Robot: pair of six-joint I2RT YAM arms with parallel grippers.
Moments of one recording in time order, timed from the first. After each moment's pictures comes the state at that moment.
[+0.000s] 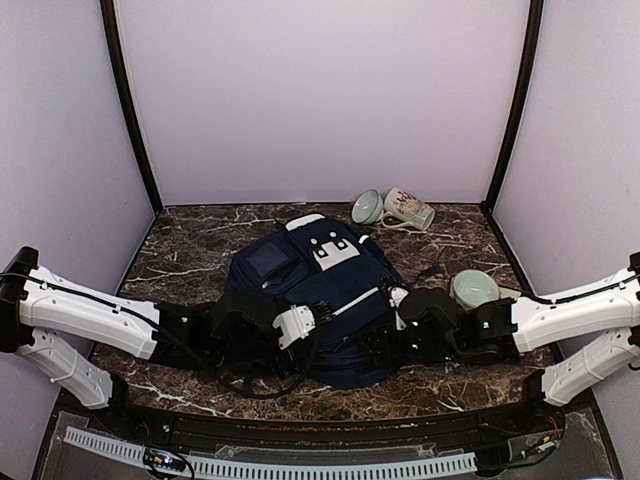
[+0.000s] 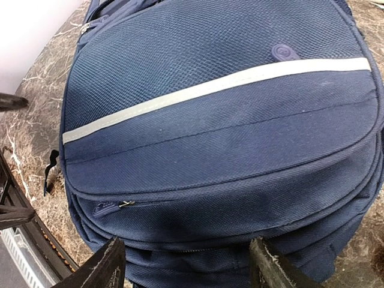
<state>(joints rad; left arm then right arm) -1.27 1.40 0.76 0.02 -0.33 0.21 1.21 1.28 0.65 -0.13 0.30 0.68</state>
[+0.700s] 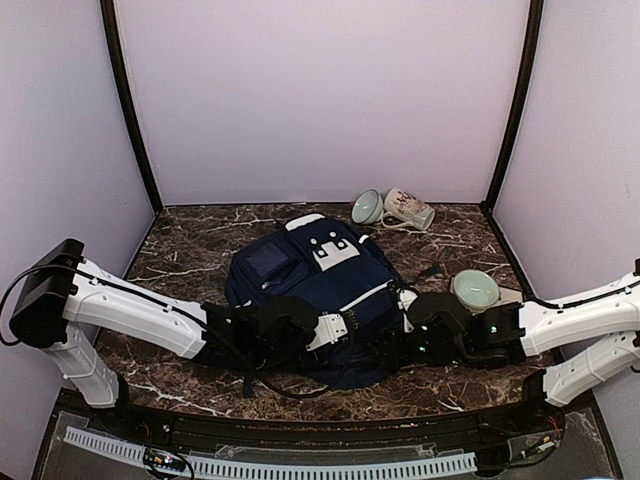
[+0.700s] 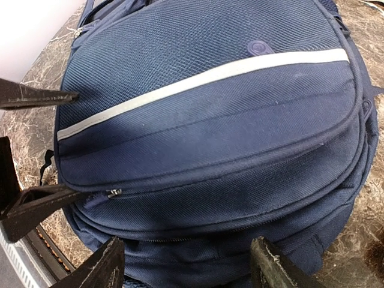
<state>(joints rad) -1.27 1.65 0.92 0.00 -0.46 0.33 1.21 1.23 0.59 -0.11 0.33 0.69</state>
